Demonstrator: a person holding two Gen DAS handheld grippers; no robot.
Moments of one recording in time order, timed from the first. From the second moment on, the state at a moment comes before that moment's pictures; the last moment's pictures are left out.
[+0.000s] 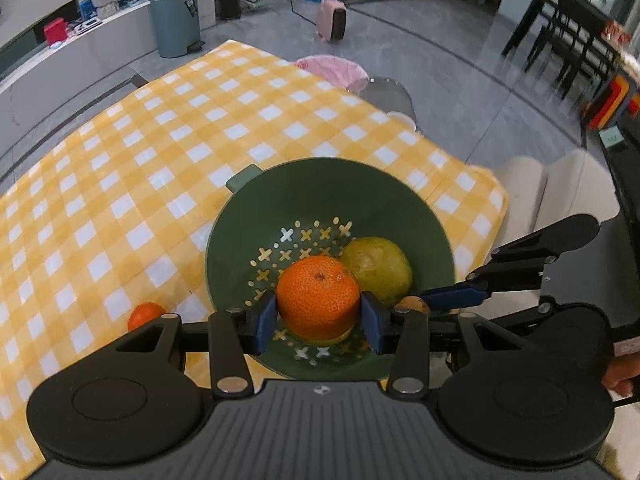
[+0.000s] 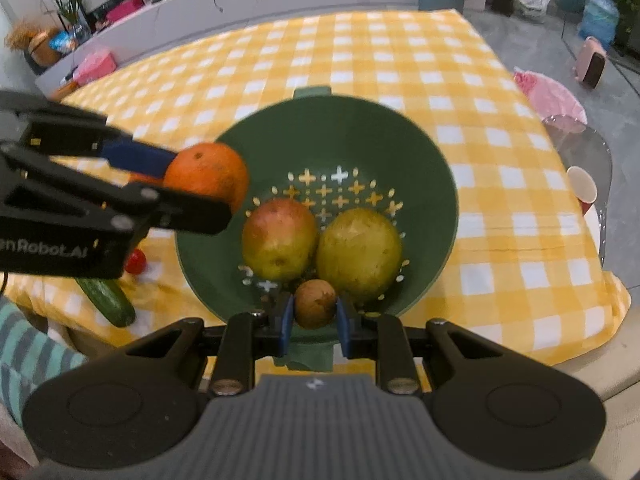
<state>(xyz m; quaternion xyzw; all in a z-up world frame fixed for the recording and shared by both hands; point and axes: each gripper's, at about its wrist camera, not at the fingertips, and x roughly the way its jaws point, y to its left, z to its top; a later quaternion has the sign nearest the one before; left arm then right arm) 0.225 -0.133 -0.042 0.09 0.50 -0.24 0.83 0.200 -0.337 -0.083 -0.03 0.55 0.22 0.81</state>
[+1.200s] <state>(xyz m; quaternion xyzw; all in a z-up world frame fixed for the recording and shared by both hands) 0.236 -0.146 -0.073 0.18 0.52 -0.21 0.81 0.210 -0.321 -0.091 -0.06 0.56 0.22 0.80</state>
